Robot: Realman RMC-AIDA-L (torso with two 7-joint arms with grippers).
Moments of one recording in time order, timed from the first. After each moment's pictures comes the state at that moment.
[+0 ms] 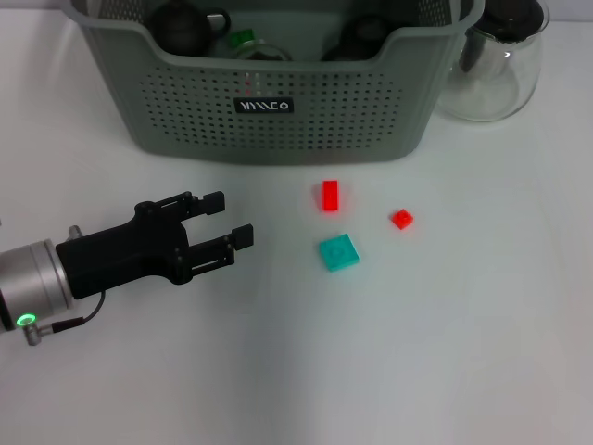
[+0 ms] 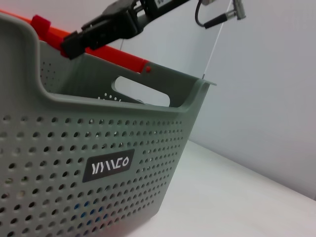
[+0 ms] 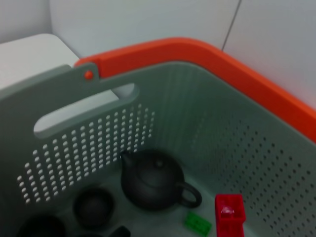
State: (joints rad) left arm -0.41 -2.17 0.34 0.49 2.15 1.59 -1.12; right arm 1.33 2.10 -1.22 -0.56 -2.61 -0.85 2.52
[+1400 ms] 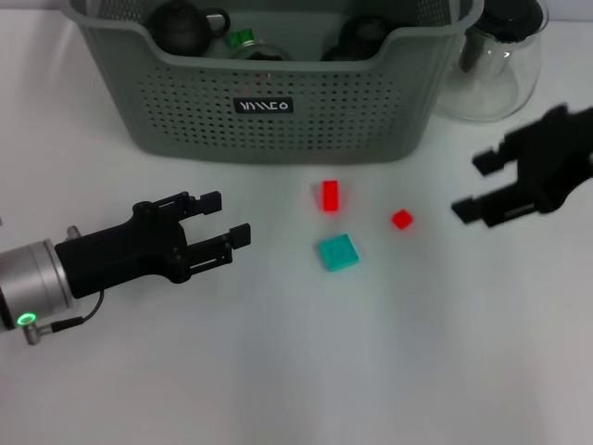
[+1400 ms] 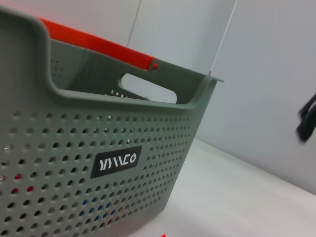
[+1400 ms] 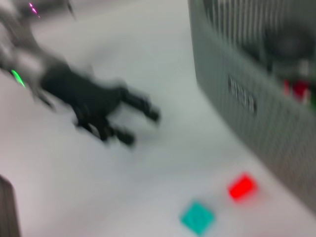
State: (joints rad) left arm -0.40 -2.17 0.34 0.49 2.15 1.57 -1.12; right arm 0.56 2.09 -1.10 -1.59 -2.36 -1.87 2.27
